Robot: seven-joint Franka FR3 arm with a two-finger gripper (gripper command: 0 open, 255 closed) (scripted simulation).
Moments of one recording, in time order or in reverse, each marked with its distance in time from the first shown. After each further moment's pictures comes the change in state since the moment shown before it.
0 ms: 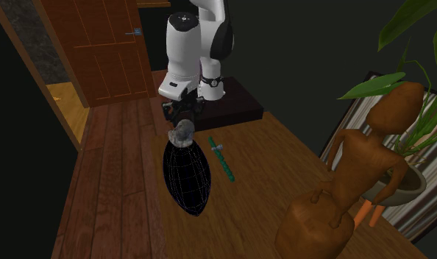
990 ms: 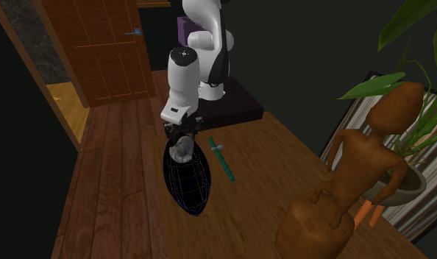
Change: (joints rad) arm -0.014 0.099 -0.002 -0.066 0.002 0.166 0.001
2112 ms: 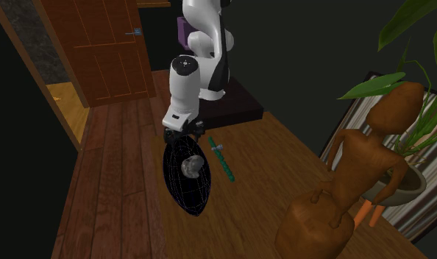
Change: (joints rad) arm -0.001 0.037 0.001 -0.011 0.001 0.048 0.005
